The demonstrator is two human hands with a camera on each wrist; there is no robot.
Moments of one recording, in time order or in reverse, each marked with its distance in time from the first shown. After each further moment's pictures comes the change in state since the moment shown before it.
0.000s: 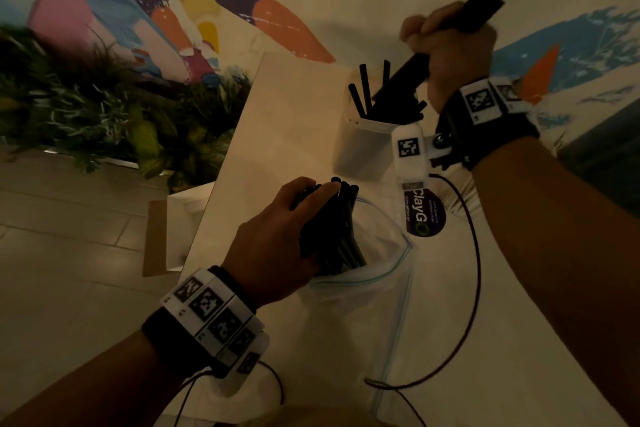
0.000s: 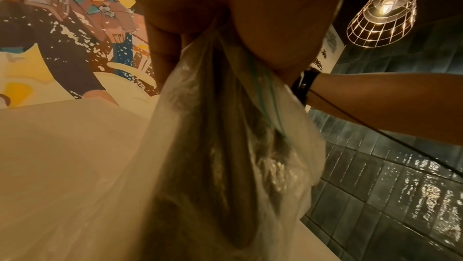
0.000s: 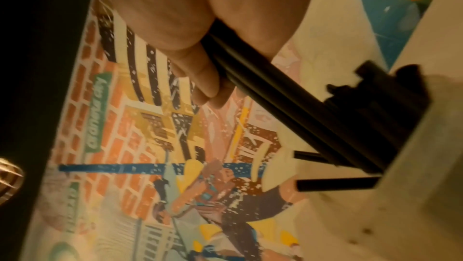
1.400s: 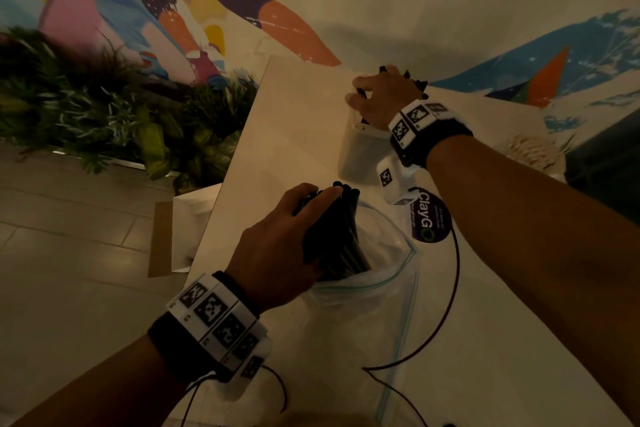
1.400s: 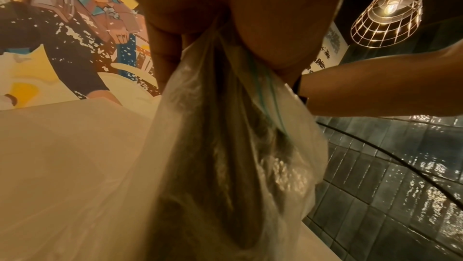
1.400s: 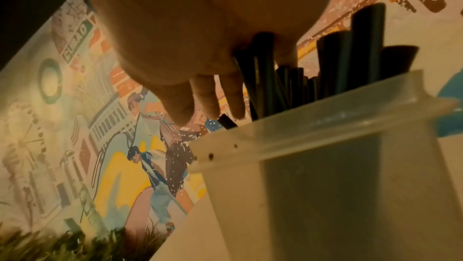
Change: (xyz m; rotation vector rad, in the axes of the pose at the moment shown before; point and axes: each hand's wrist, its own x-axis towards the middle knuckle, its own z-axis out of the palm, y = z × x) left_hand 0.001 -0.004 -0.001 -0.027 -0.005 -0.018; right_hand -0.004 0.054 0.023 -1.643 -0.629 0.054
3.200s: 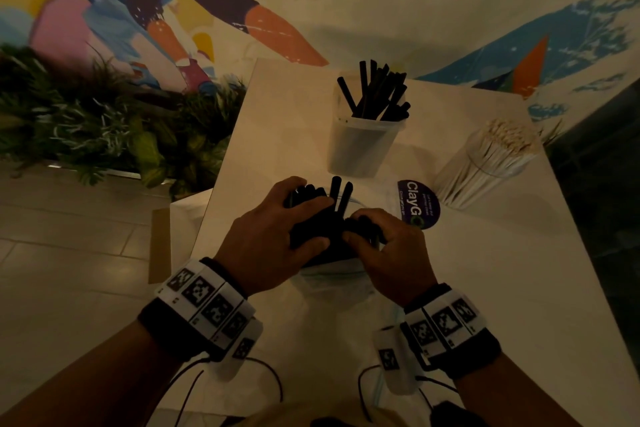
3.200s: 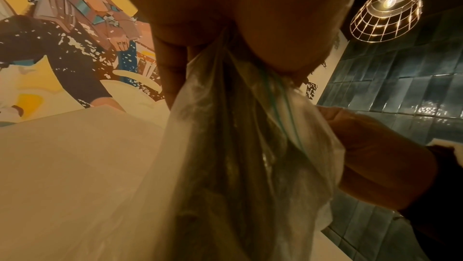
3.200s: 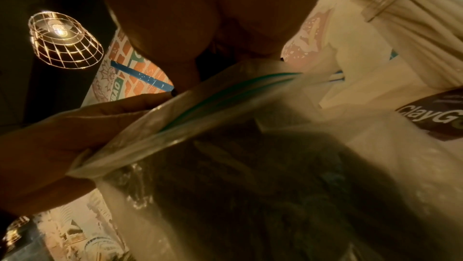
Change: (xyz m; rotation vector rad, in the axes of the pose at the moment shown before) left_hand -0.001 -0.002 -0.001 0.079 -0.074 0.018; right_hand -0.221 -0.016 0.092 0.818 0.347 -0.072
